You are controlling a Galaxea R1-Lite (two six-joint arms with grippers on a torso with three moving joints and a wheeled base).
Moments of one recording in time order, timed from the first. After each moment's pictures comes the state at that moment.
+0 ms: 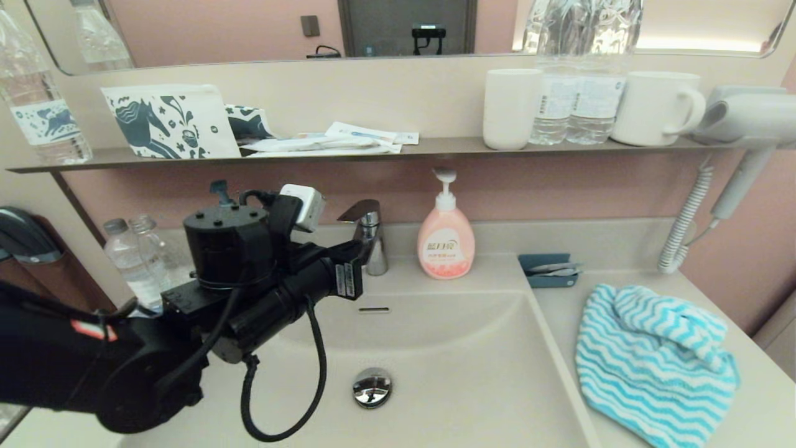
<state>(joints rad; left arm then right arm) -0.57 1.72 -0.70 -0.88 0.17 0.00 0.01 0.00 0.00 0.01 0.01 -0.01</state>
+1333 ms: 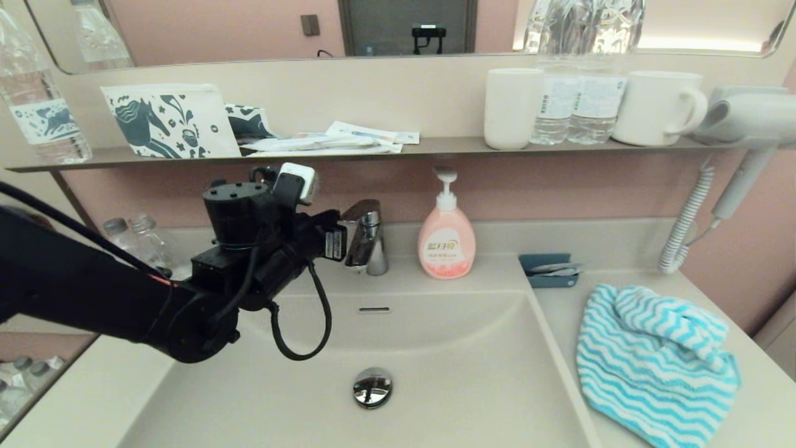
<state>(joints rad) -0.42 1.87 -0.86 -0.96 0.18 0.20 0.01 0.00 0.00 0.01 0.01 -0.01</state>
